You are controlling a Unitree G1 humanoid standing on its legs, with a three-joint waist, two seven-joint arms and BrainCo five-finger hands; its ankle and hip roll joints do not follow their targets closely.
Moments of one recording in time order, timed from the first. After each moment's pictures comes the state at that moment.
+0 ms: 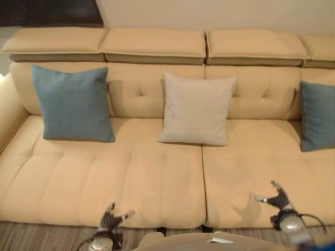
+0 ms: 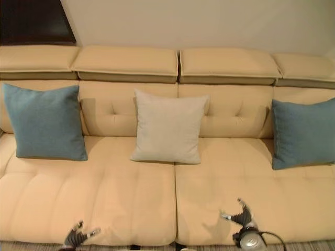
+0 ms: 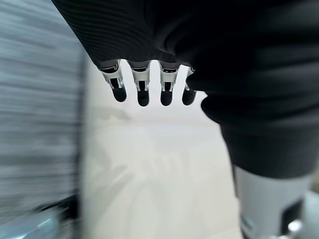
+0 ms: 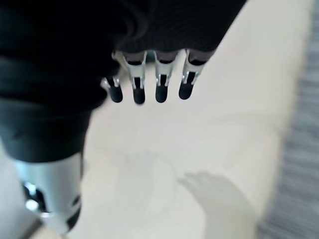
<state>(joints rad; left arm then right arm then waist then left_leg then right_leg) 0.23 0.28 -0.07 0.90 -0.10 -0.10 0.15 0.11 -0.39 0.10 0.83 -0.18 -0.09 -0.23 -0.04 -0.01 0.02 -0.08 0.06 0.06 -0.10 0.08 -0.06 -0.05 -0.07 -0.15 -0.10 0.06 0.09</state>
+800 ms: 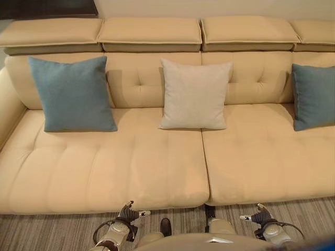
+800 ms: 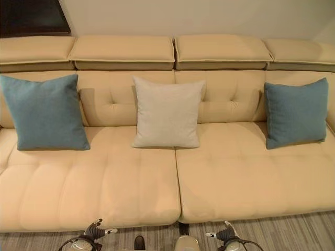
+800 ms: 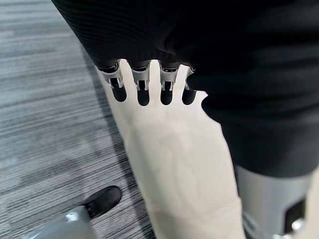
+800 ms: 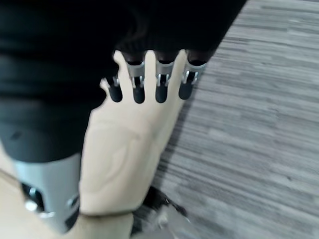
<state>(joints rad) -0.02 0.25 -0.19 1.17 0.02 -0.08 0.15 -0.02 -0.24 0.17 1.20 -0.17 -0.04 -0.20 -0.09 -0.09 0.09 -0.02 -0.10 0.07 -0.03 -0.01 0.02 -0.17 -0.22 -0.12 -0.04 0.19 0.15</state>
